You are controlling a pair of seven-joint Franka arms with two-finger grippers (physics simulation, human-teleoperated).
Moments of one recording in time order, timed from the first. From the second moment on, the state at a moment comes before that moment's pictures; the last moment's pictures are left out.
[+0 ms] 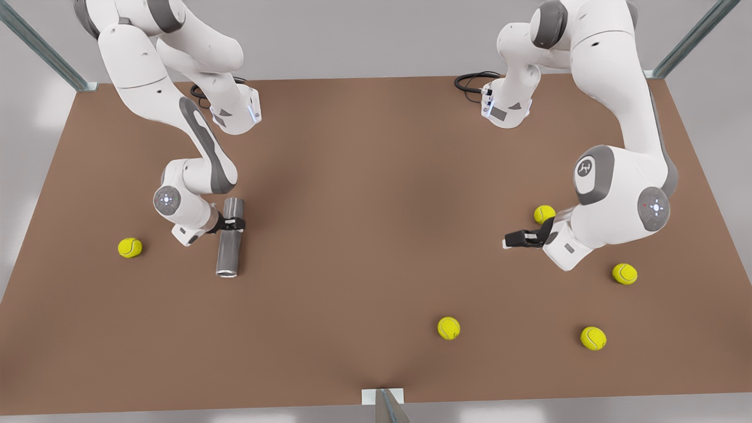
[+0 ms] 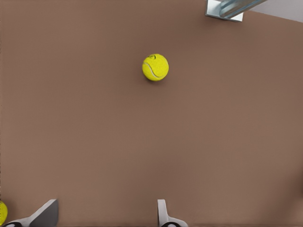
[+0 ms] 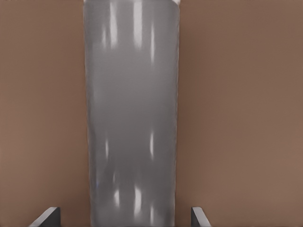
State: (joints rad) left arm -0.29 0.44 0.17 -1.31 -0.38 1.65 -0.12; right arm -0.13 0.29 0.19 -2.35 0.05 2.51 -0.01
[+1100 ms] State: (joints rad) left arm -0.29 0.45 0.17 -1.32 -0.35 1.63 -0.12; right arm -0.13 0.36 0.19 -2.38 0.05 2.60 -0.02
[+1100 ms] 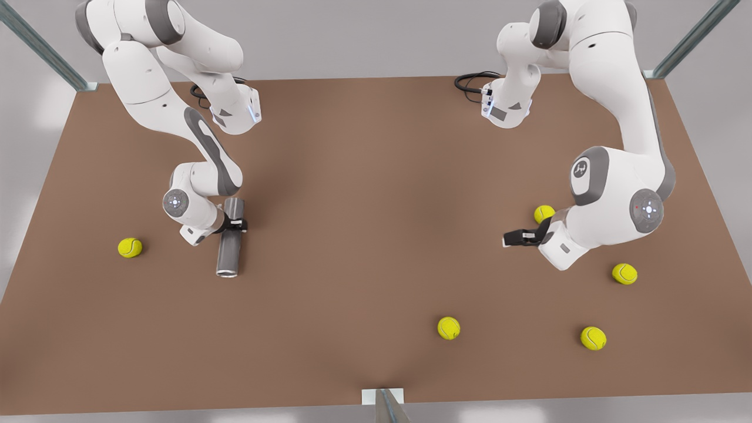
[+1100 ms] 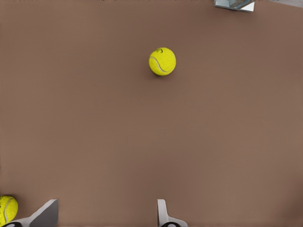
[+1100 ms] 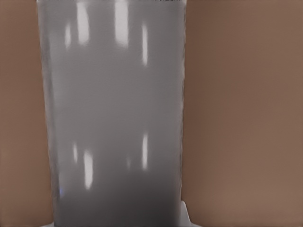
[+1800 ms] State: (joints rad) left arm -0.30 0.44 0.17 -1.32 -0.35 1.63 -0.13; right arm 0.20 0.27 0.24 -2.12 0.04 2.42 -0.04
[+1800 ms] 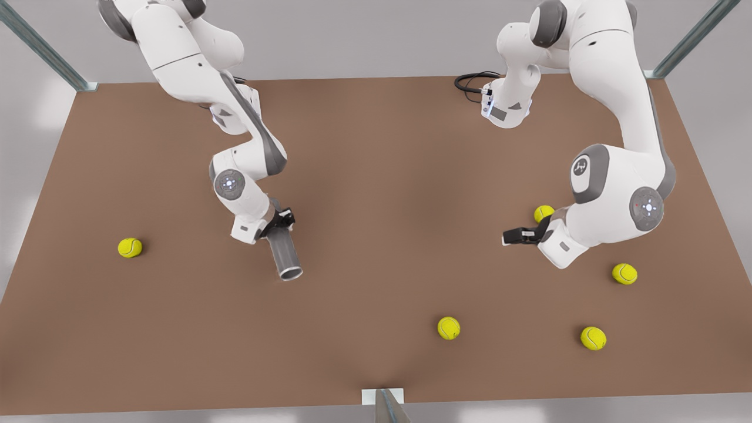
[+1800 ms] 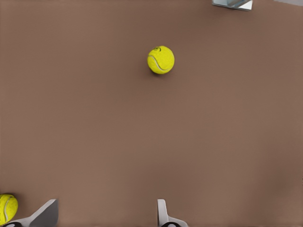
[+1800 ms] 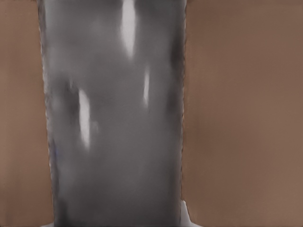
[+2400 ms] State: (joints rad) left arm -0.30 0.44 0.16 -1.34 -0.39 1.63 -0.14; right arm 0.71 0.73 0.17 -1.58 -0.50 2.47 -0.56
